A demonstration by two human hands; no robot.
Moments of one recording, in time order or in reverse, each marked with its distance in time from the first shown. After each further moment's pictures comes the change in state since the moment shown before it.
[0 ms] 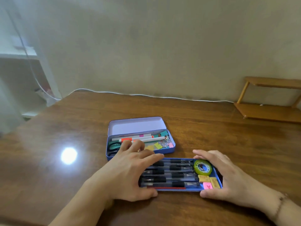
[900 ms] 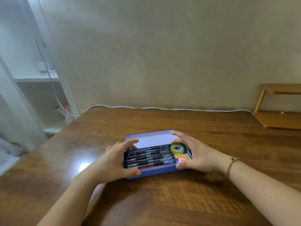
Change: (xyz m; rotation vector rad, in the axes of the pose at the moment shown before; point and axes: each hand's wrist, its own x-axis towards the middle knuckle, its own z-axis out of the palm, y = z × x) left_hand -0.016 -0.101 -0.012 -0.430 0.001 -0.412; right_hand 0.137 -0.035 -0.002 0.035 0.019 -0.150
